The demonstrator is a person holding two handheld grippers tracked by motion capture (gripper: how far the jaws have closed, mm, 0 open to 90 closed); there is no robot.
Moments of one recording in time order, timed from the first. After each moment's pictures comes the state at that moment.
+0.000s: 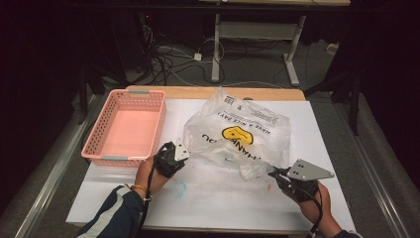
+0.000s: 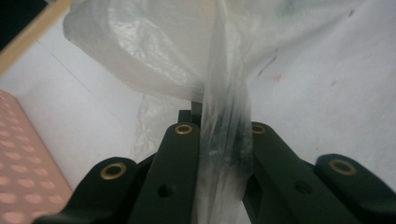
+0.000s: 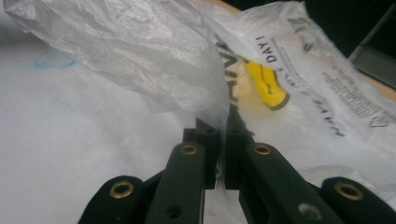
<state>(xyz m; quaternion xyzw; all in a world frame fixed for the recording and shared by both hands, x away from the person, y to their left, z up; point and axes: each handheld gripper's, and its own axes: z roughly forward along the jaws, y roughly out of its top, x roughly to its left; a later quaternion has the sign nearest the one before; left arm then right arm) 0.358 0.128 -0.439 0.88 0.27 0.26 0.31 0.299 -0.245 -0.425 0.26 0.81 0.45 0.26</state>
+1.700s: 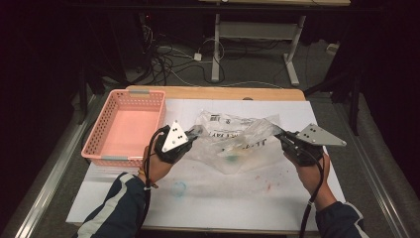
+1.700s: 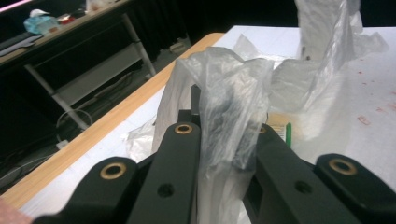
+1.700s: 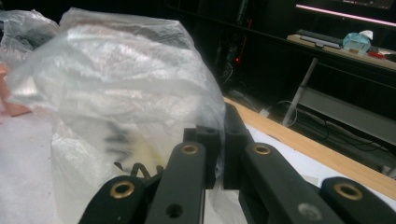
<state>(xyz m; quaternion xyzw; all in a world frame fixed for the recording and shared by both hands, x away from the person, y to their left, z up) 0.367 0.119 -0.392 0.80 0.20 0.29 0.48 0.356 -0.246 -0.375 0.30 0.74 0.51 0.33</state>
